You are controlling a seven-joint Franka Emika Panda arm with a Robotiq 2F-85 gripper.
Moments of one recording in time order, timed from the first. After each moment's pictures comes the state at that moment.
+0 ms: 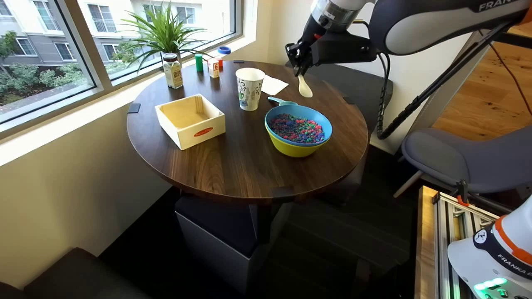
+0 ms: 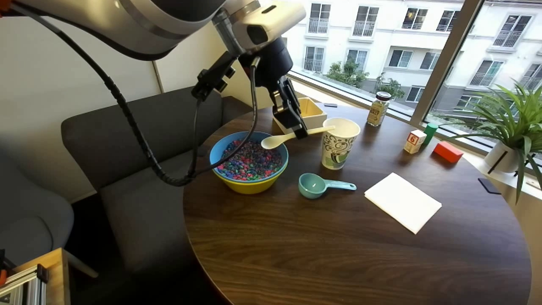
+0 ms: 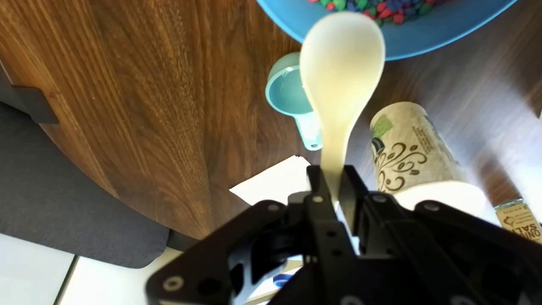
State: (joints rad) arm -0.03 -0.06 0.08 -2.06 -0.52 2.33 1.05
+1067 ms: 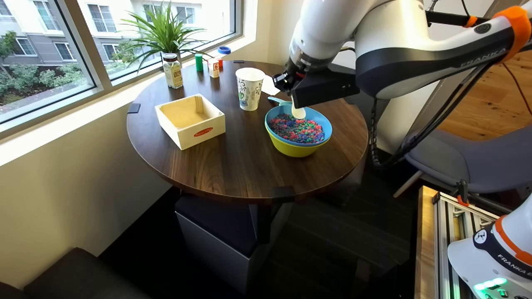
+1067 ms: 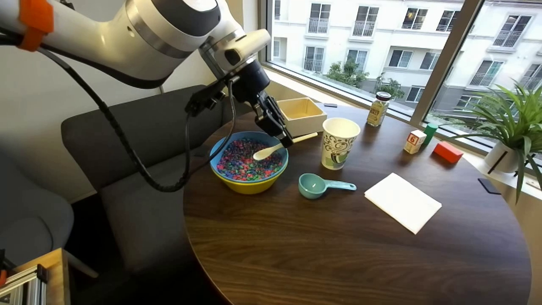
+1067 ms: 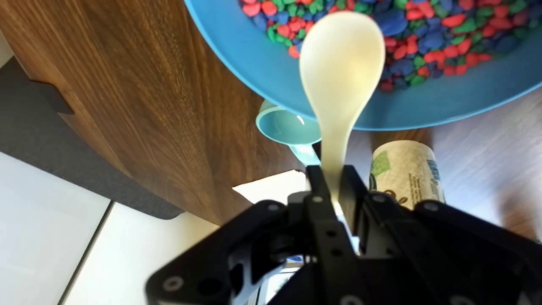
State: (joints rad) arm 0.09 0.02 0.10 -2.06 -0.82 2.22 1.32
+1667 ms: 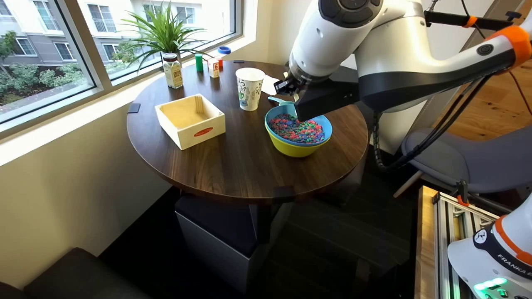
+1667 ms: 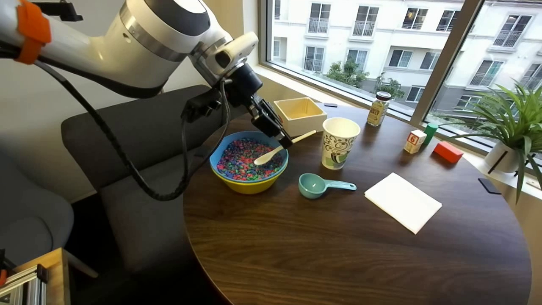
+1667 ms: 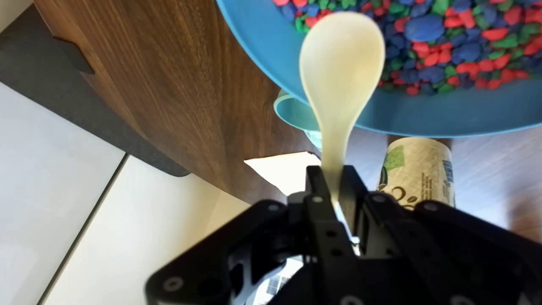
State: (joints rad) arm 0.11 0.02 0.12 -2.09 -0.99 2.17 1.38
